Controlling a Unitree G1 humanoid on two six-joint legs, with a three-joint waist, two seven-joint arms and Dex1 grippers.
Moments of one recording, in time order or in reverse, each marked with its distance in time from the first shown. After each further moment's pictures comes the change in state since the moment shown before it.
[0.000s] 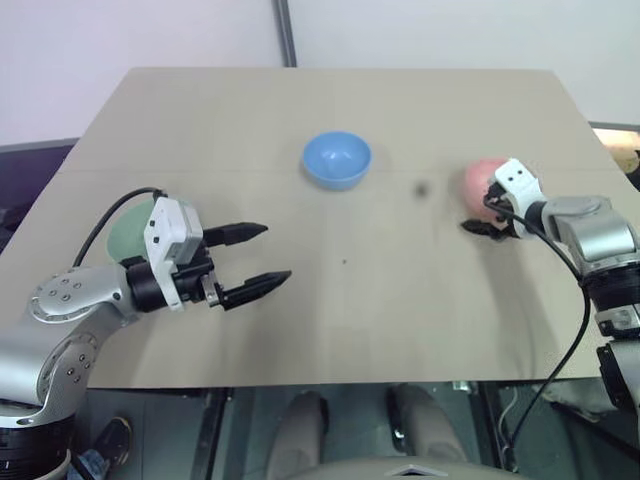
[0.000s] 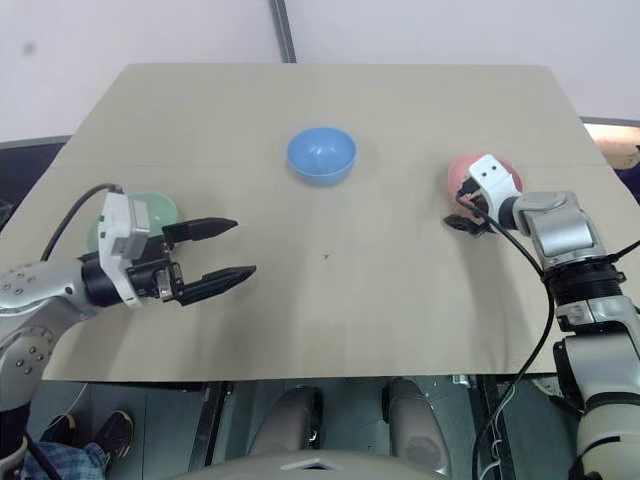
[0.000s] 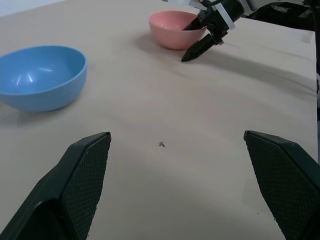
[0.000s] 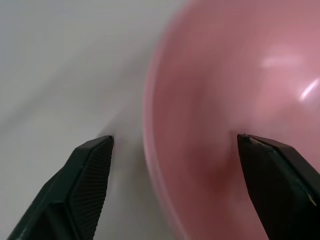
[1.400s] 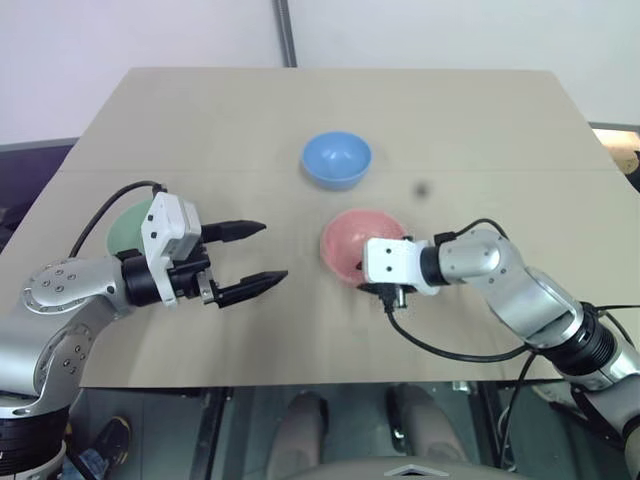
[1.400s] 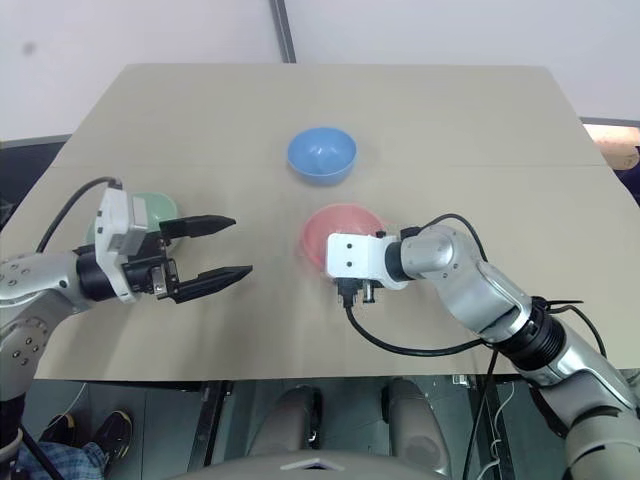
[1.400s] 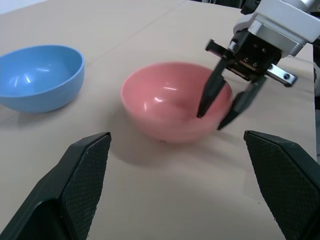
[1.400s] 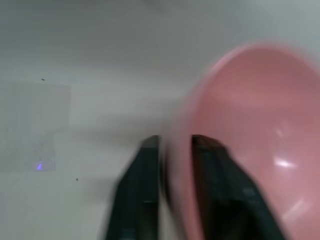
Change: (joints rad) left arm -0.045 0.035 -0.006 0.048 0.030 -0.002 -0.073; right arm 0.104 0.110 0.386 -0.836 -0.124 0.033 0.173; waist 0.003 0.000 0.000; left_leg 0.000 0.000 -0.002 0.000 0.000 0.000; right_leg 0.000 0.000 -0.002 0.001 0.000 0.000
